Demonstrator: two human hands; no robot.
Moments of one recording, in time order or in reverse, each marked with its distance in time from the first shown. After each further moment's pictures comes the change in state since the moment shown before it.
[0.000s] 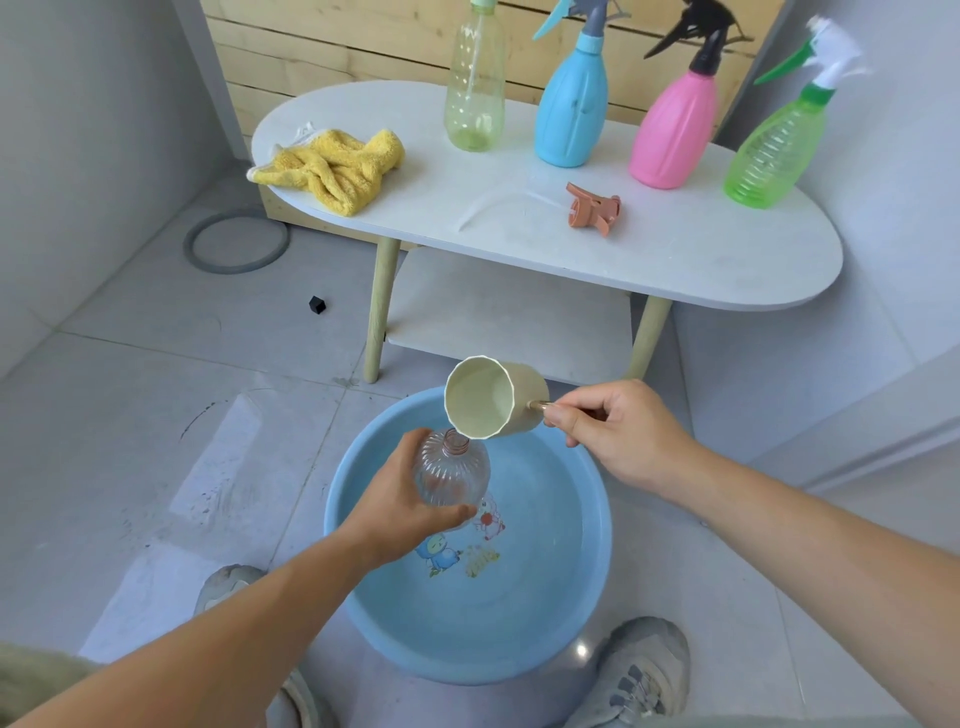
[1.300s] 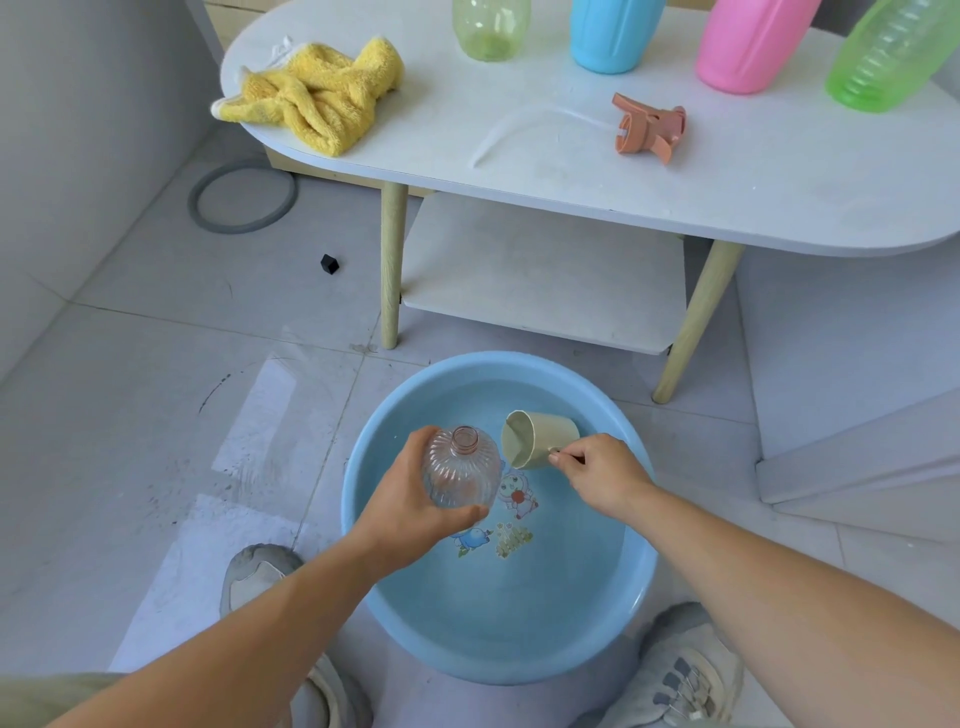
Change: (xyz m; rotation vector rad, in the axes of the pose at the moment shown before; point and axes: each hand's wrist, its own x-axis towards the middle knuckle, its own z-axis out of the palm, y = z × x) left_hand 0.011 -0.036 0.006 0.004 -0.018 -0.125; right_hand 0.047 0.145 0.106 -0.236 -0.180 0.353
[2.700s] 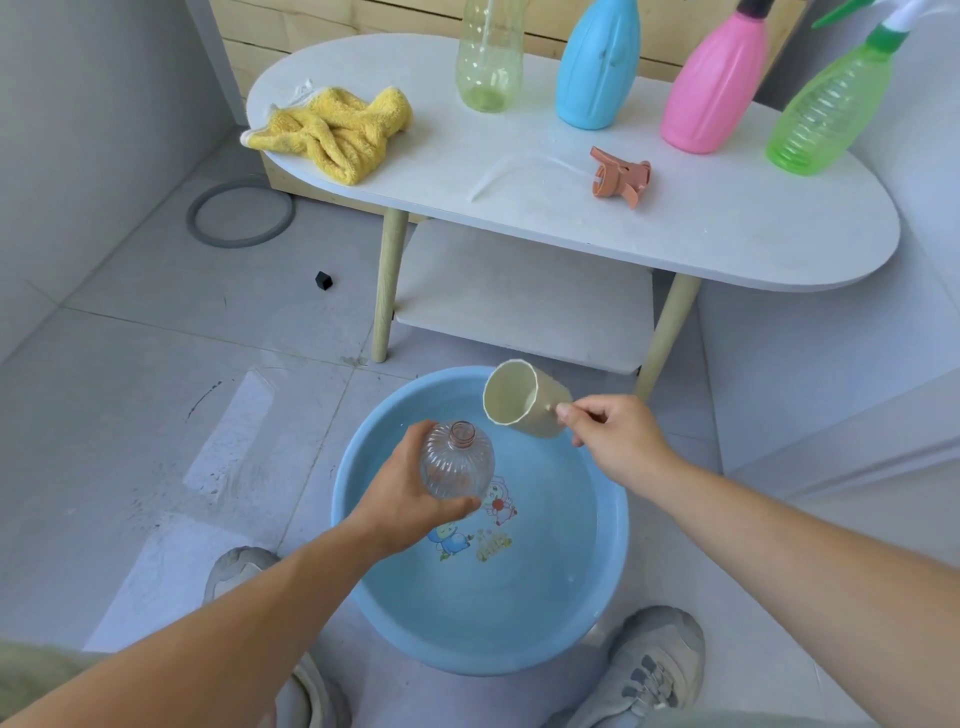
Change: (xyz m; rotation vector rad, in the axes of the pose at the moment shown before) left_hand -0.005 0.018 -0.003 0.010 0.002 0.059; right_hand -0.053 -0.056 -0.073 0.264 0.256 -0.091
